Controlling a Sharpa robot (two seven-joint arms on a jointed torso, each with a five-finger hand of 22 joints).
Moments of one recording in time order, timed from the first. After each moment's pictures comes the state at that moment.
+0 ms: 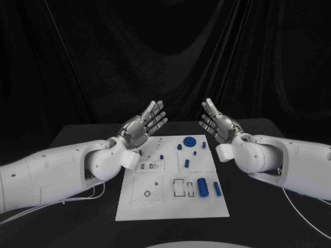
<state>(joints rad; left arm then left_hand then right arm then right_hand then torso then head) 1.19 -0.75 -0.21 1.45 0.18 0.13 0.54 1.08 0.29 -0.27 0.29 0.13 0.07 -0.07 0.01 0.01 0.00 -0.12 0.01 0.00 0.00 -0.03 0.00 0.00 0.17 0.00 0.01 0.00 0.00 1.21 -0.79 -0.21 1.50 0.28 -0.30 0.42 1.00 0.13 -0.29 0.29 0.17 0.20 -0.15 0.04 0.03 0.02 -0.19 0.01 0.01 0.00 -0.03 0.00 0.00 0.16 0.03 0.07 0.03 0.02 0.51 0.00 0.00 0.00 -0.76</state>
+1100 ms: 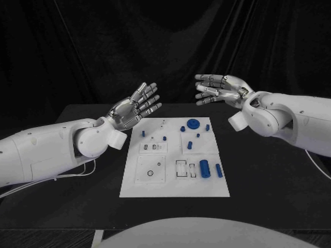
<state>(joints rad) 1.19 -0.82 -0.21 1.41 0.20 0.29 0.46 1.14 0.29 -0.25 0.29 0.24 0.10 -0.07 0.02 0.02 0.00 -0.12 0.01 0.00 0.00 -0.03 0.00 0.00 0.17 0.00 0.07 0.00 0.00 1.33 -0.76 -0.21 1.36 -0.32 -0.15 0.29 1.38 0.09 -0.23 0.19 0.43 0.42 0.00 0.09 0.05 0.39 0.12 0.31 0.06 0.71 0.18 0.26 0.09 0.17 0.77 0.28 0.27 0.07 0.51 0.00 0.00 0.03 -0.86</state>
